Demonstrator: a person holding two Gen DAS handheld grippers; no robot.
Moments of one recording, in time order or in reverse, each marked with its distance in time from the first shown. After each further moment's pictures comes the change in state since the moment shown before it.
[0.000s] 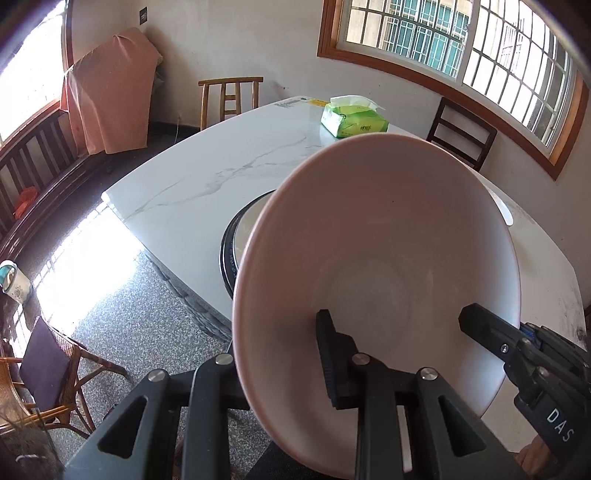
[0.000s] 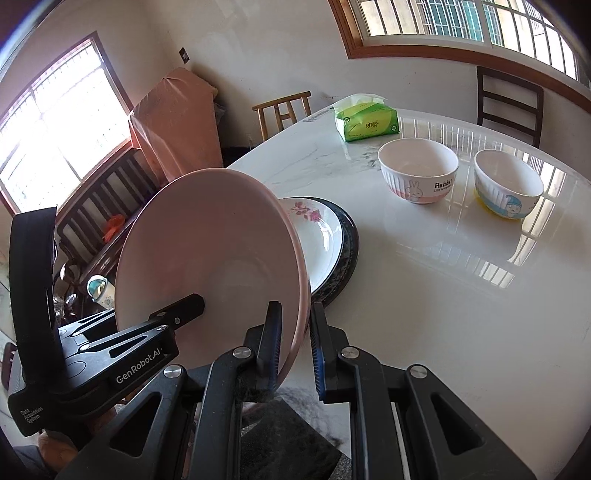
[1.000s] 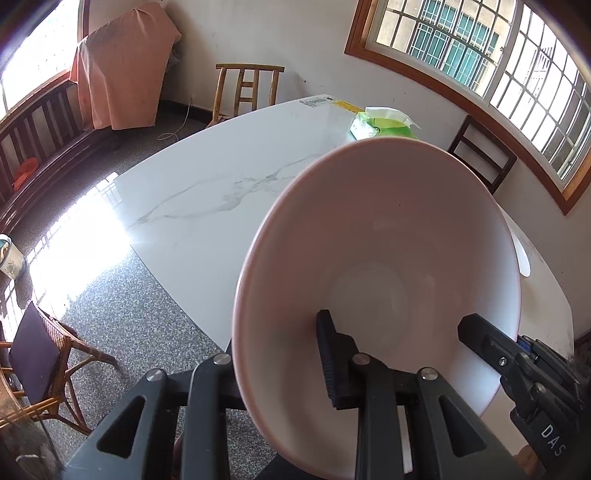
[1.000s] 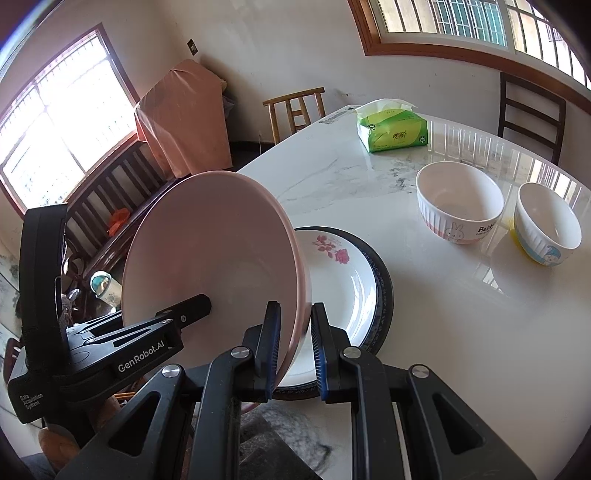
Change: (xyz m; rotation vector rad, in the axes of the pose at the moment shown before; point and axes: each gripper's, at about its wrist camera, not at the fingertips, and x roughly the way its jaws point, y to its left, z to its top) left arm 0.033 0.038 0.054 -0.102 0.045 -0.025; right arm 0.034 0.018 0.048 -0.024 0.026 0.024
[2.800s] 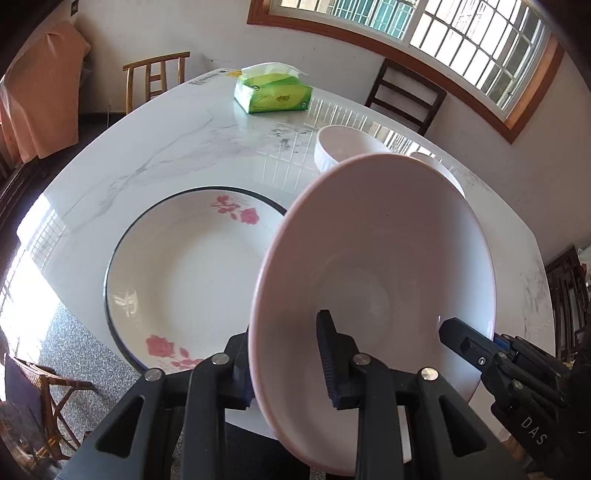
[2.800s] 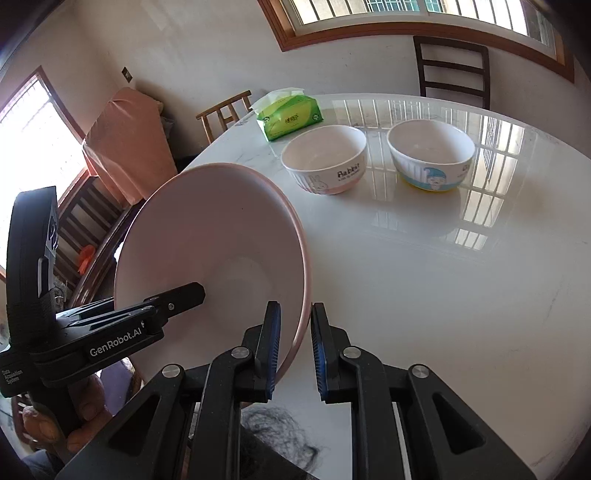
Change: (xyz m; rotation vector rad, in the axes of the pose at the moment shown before) left arm 0.013 -0.112 -0.023 0.257 0.135 -0.188; right arm -0.061 -0.104 -0.048 0.229 0.004 -0.137
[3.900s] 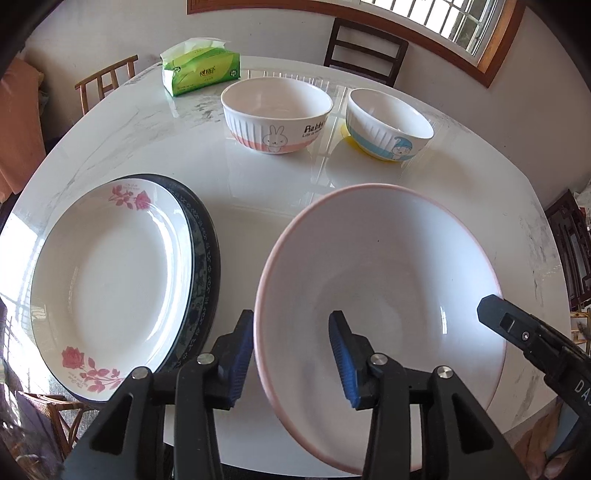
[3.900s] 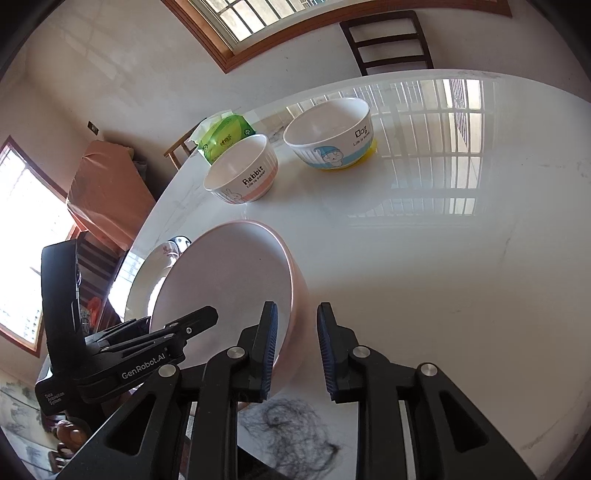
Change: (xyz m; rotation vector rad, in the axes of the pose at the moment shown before) left arm 0.058 -0.073 -0.009 0.160 0.037 0.001; right arm -0.022 -0.085 -0.020 0.201 -0.070 0.009
